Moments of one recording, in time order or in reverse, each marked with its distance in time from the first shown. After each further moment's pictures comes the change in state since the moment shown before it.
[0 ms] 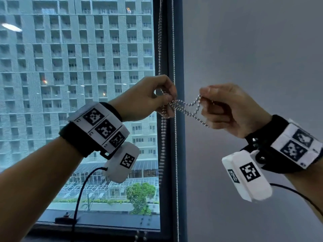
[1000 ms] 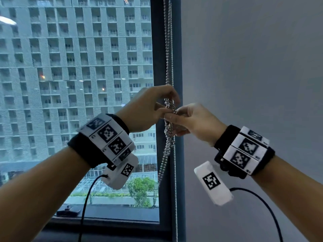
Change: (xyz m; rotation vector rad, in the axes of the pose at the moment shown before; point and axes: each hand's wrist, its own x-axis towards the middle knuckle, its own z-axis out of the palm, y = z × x) left_hand -0.009 -0.020 0.026 0.224 0.035 0.031; right_hand 0.022 0.062 0.030 -0.362 0.141 0.179
